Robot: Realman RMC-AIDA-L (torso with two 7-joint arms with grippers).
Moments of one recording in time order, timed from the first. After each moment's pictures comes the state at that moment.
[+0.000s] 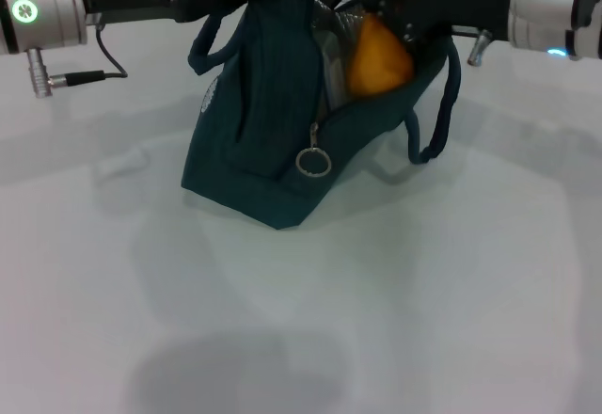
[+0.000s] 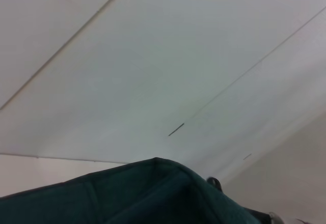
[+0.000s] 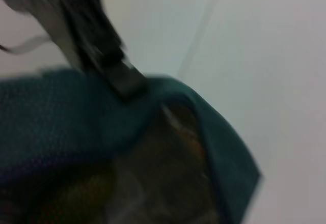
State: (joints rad) left arm -0.71 -2.02 0.74 0.75 1.84 1.50 -2.29; right arm 0.81 2.02 -1.25 -0.59 -1.47 -0.92 0.99
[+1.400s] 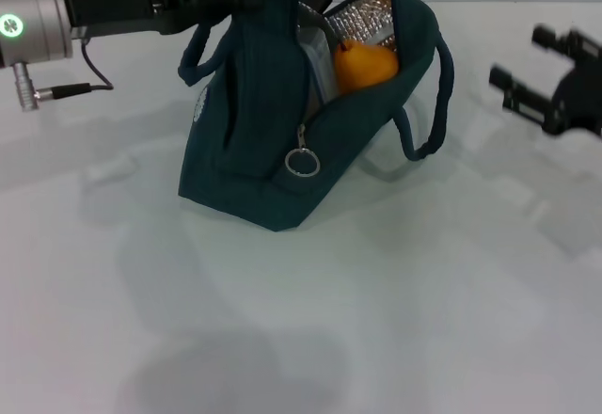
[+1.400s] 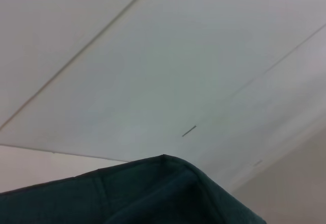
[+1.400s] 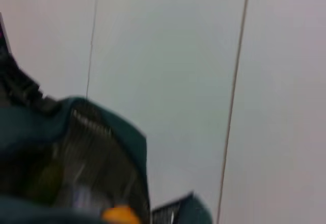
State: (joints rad) left arm -0.68 -2.01 0.74 0.75 1.84 1.49 -2.29; right arm 0.37 2.02 -1.24 -0.56 -1.00 -1.15 0.75
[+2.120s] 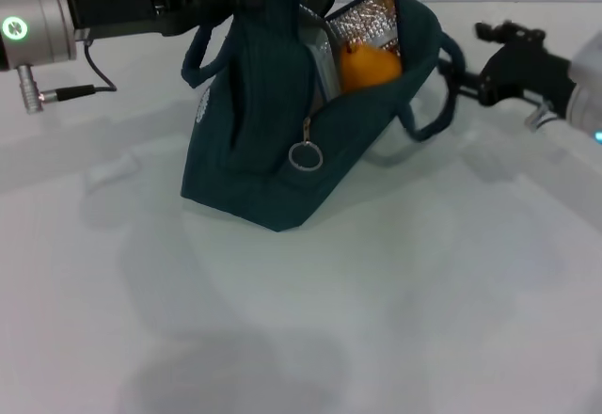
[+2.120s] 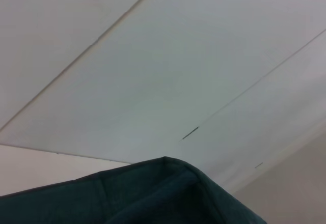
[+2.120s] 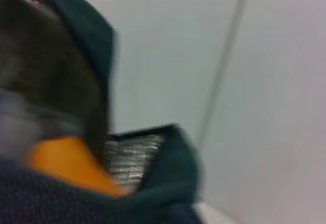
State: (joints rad) left arm -0.67 -2.02 0.73 0.75 1.84 1.48 -2.29; right arm 0.69 2.03 -1.29 -0.32 -0.99 -0.76 0.70
